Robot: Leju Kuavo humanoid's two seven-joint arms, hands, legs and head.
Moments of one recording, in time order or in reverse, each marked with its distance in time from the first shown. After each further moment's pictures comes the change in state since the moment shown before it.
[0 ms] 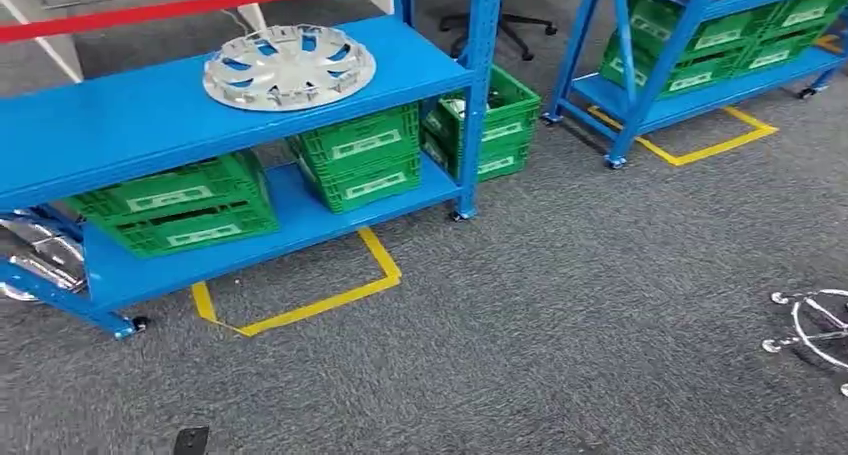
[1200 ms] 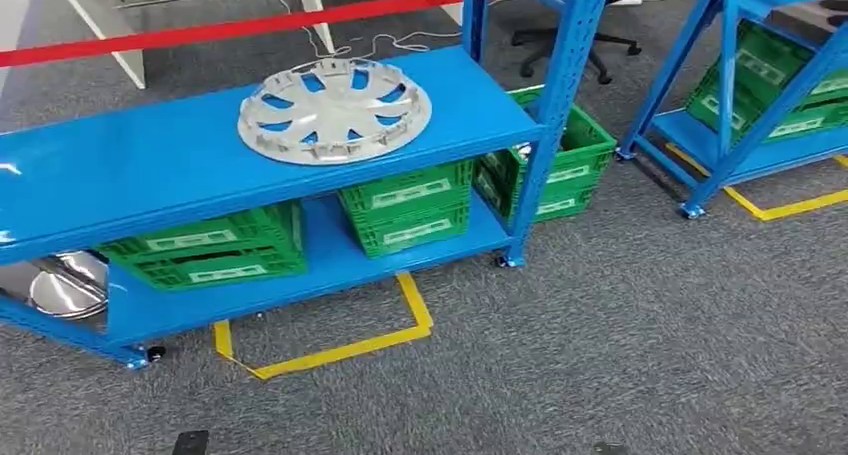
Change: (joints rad) left arm 0.007 0.001 0.018 0.002 -0.021 0.055 0.091; right arm -0.003 0.007 -0.074 0.001 -0.057 -0.017 0.009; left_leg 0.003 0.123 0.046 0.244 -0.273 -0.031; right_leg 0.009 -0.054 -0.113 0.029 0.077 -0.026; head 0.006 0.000
